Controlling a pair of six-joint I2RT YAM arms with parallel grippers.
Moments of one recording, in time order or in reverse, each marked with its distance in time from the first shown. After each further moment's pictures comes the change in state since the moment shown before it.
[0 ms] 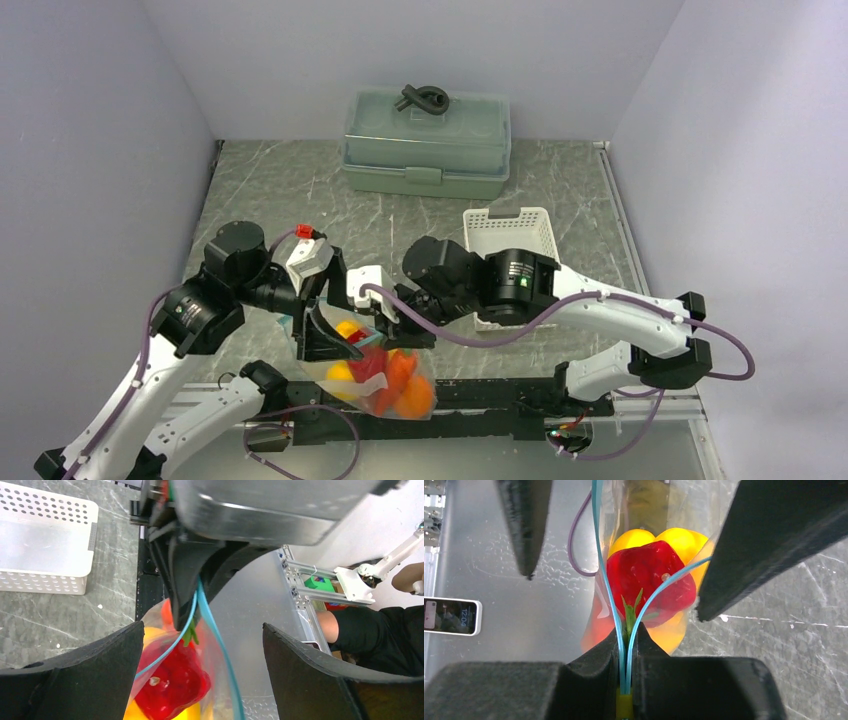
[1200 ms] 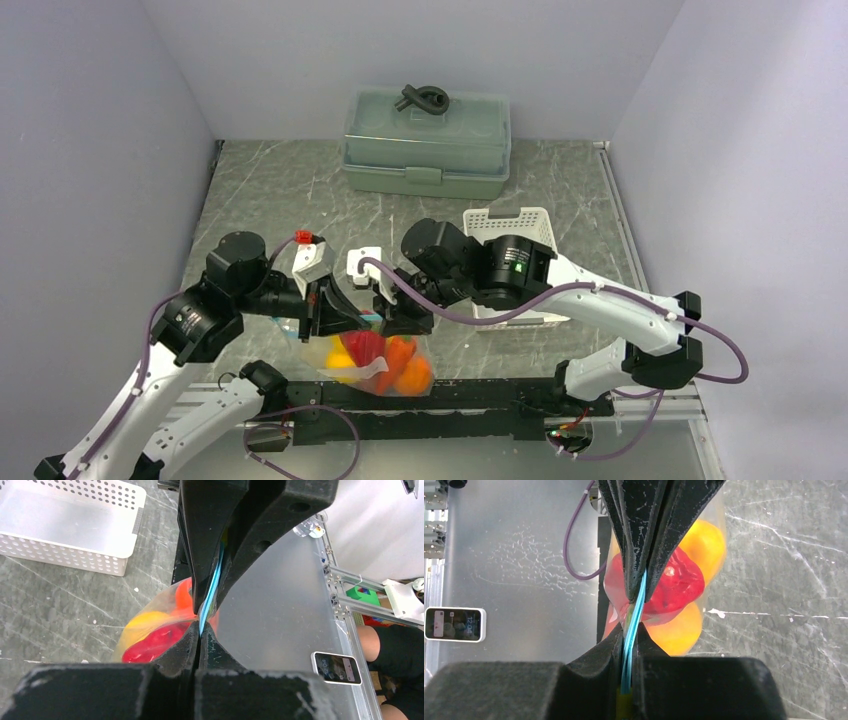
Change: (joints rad) left arm -0.001 -0.051 -0.063 -0.029 -0.176 0.051; right arm -0.088 0.058 0.071 -0.042 -0.063 0.010
